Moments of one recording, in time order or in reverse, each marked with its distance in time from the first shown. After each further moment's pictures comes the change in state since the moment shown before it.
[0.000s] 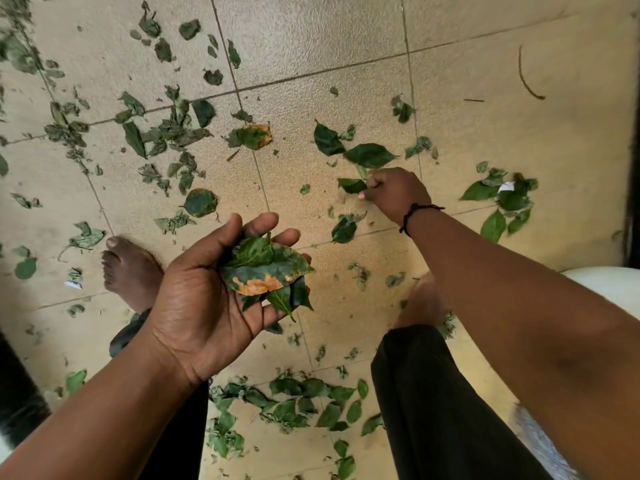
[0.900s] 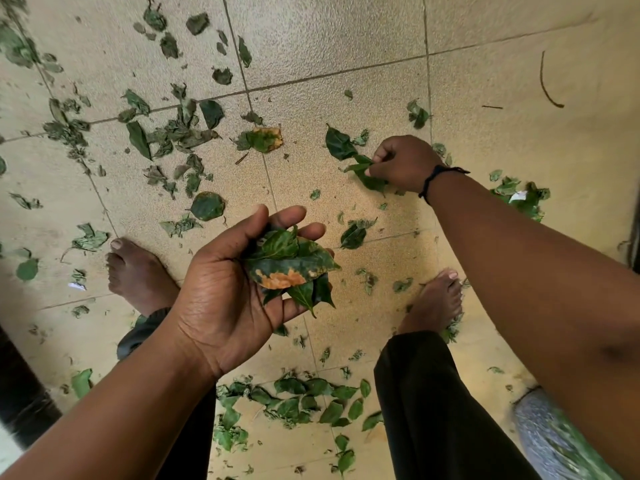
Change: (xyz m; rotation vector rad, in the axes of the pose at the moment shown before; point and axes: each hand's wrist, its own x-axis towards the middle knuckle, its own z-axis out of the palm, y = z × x) left_hand 0.017 0.026 0.014 0.028 -0.009 -0.050; right_hand 0.042 -0.036 -0.037 -0.070 -0.082 -0.033
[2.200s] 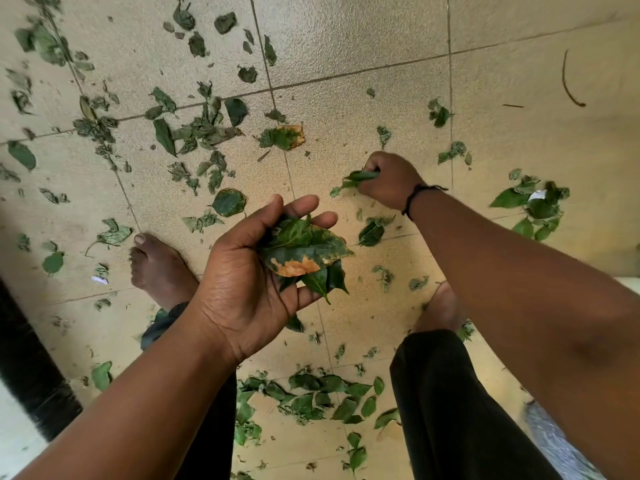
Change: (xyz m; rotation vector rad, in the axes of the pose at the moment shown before) left_hand -0.003 0.012 -0.017 0.008 -0.014 0.021; right_hand -0.007 -0.028 0.052 0.084 -0.021 -0.067
